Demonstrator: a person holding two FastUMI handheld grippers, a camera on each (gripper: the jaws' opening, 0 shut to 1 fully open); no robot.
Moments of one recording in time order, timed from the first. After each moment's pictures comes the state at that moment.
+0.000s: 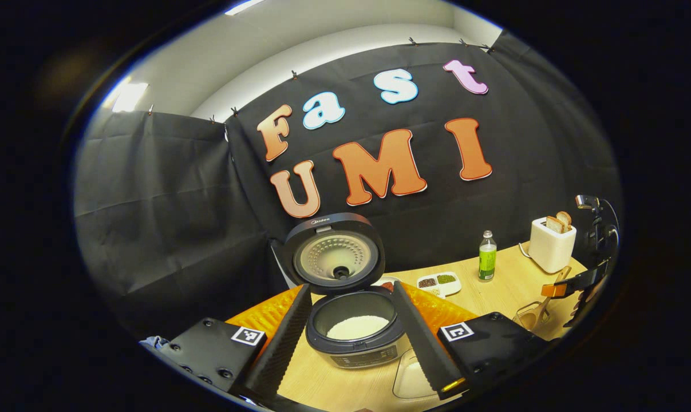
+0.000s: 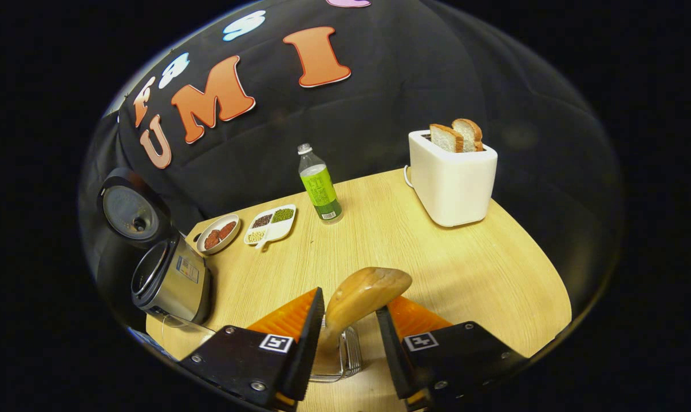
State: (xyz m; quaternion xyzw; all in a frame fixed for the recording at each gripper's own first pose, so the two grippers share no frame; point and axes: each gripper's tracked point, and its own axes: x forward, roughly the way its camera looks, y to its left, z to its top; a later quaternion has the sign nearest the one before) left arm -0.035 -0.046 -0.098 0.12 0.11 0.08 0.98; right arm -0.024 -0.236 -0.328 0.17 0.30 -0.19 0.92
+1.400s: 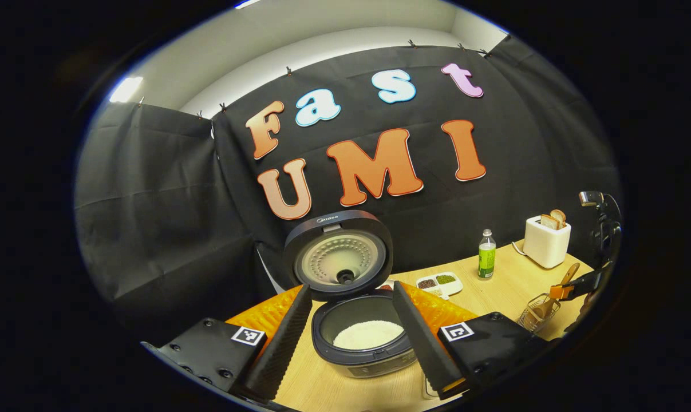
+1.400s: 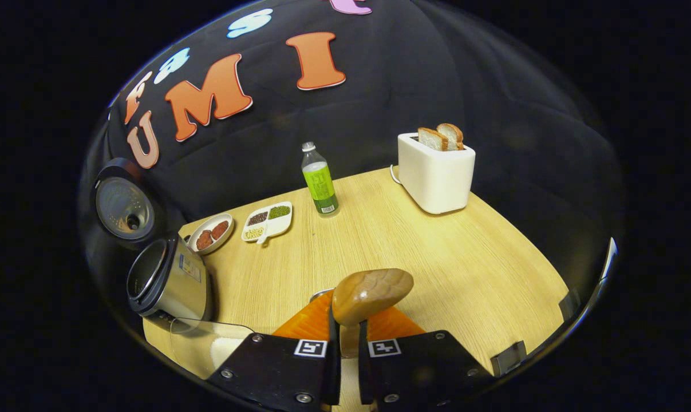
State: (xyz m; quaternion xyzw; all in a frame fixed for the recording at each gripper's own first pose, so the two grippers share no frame) left arm -0.004 0.005 -0.107 0.11 0.10 0.03 0.99; right arm -0.046 -0.190 -0.314 0.15 0.31 -0.28 0.90
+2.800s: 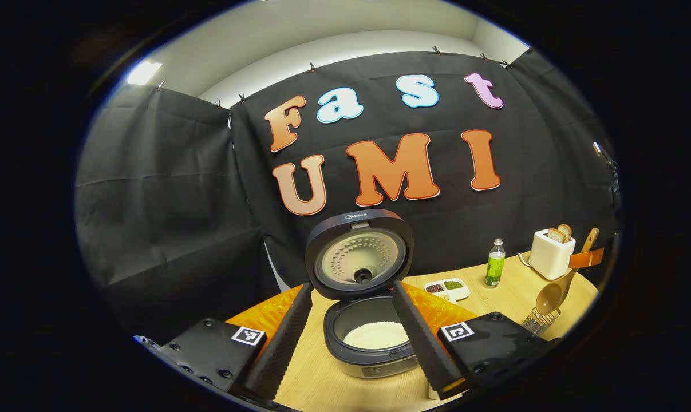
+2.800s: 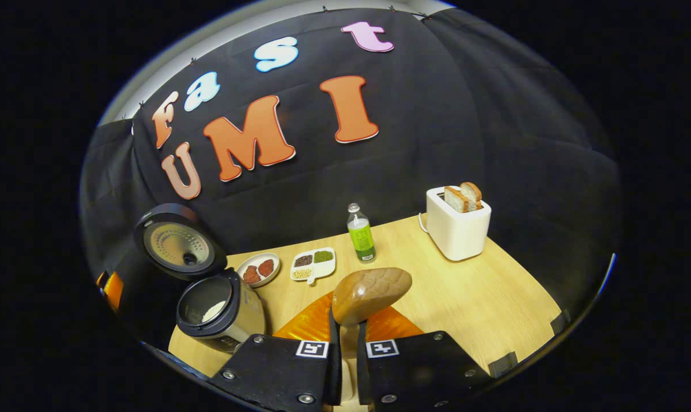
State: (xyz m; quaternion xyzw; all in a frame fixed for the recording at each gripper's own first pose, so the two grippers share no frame) left arm -0.007 0.048 -0.105 0.07 0.09 0.05 0.99; right arm -0.037 -0.127 -0.181 0.14 0.21 -0.20 0.95
